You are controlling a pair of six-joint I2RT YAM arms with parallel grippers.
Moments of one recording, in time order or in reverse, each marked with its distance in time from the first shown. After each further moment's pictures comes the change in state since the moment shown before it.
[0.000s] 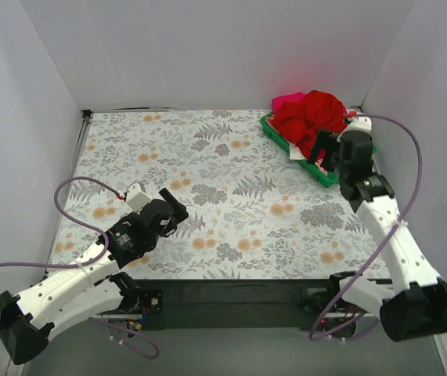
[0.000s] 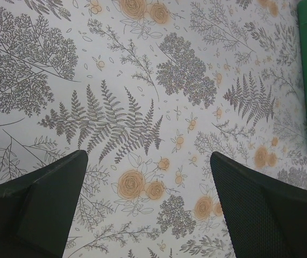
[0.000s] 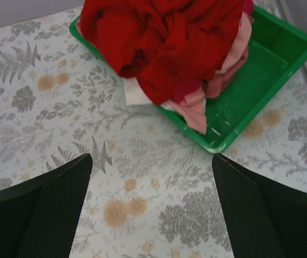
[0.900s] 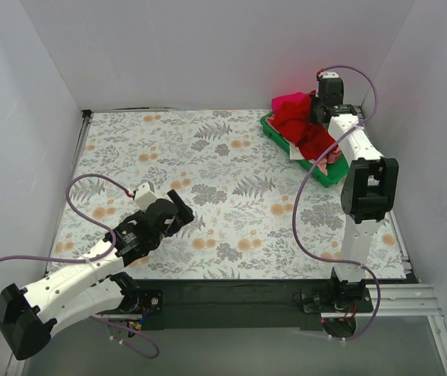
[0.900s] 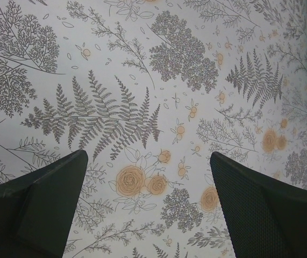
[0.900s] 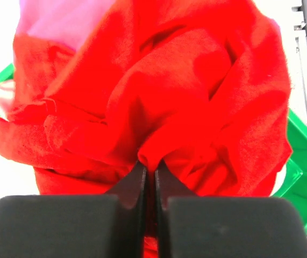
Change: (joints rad) left arm 0.000 0.056 -0.035 0.098 0.071 0.070; right arm -0.105 1.051 0.888 -0.047 -0.044 -0.224
